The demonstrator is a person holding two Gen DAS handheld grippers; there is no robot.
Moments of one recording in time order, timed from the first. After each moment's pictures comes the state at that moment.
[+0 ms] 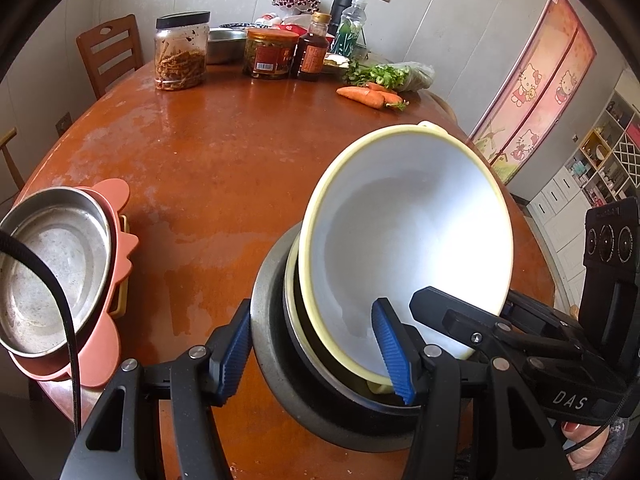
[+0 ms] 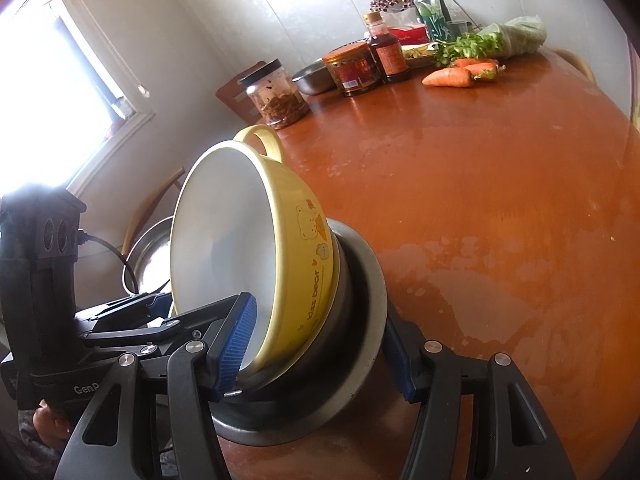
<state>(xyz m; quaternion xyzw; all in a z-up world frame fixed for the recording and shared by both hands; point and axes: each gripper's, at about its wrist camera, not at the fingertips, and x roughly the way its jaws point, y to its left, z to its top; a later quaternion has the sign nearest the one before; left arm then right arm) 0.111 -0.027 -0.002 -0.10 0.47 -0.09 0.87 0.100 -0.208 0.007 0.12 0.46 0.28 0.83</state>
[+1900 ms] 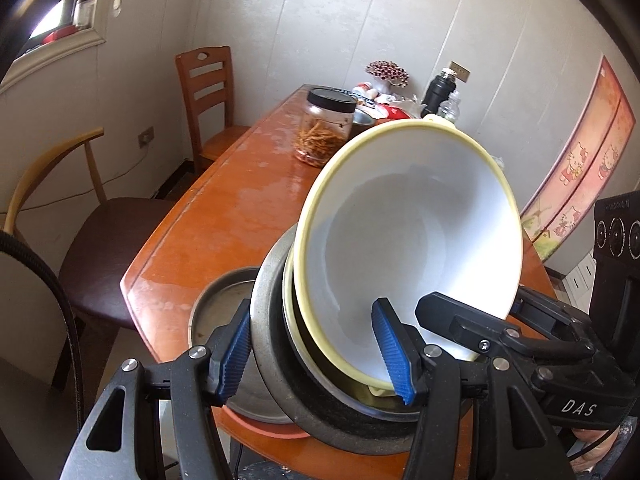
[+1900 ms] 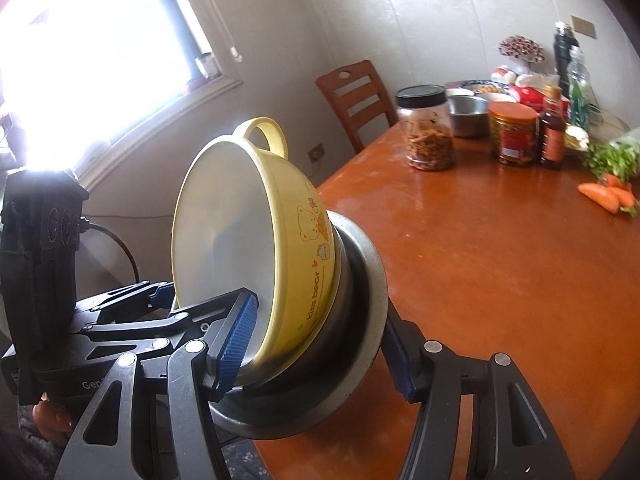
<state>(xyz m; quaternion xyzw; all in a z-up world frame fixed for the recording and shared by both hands) 0.088 0.142 0.064 -0.15 0.40 0.02 0.91 0.144 -0.017 0.077 0.02 0.42 0.40 0.81</state>
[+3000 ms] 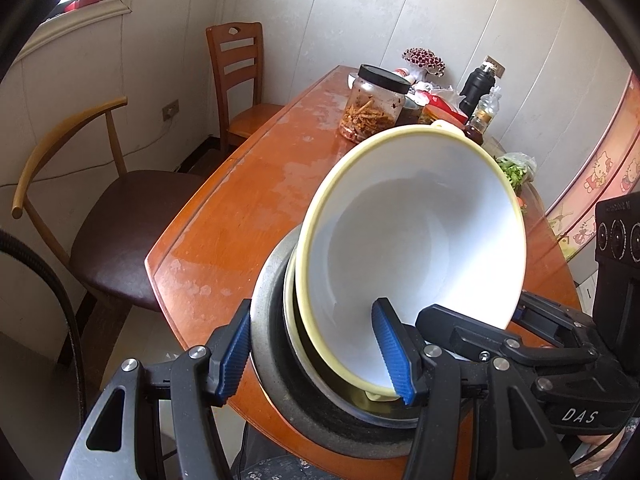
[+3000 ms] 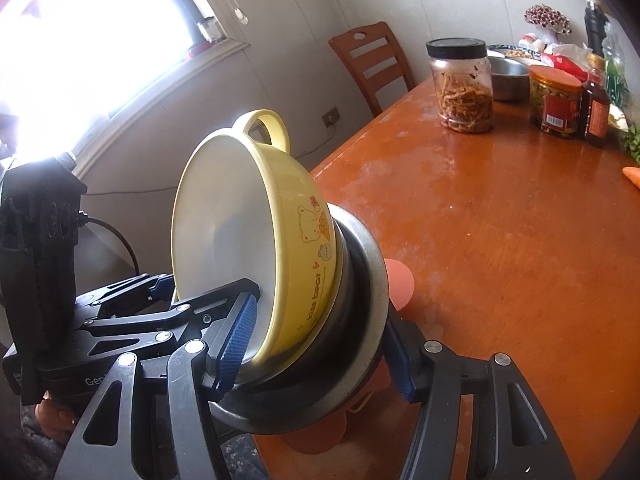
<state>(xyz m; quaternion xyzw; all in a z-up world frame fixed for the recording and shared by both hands) 0.100 0.177 0.032 -0.16 0.43 0.06 0.89 0.161 0.032 0.036 0.01 0.47 0.43 0.77</state>
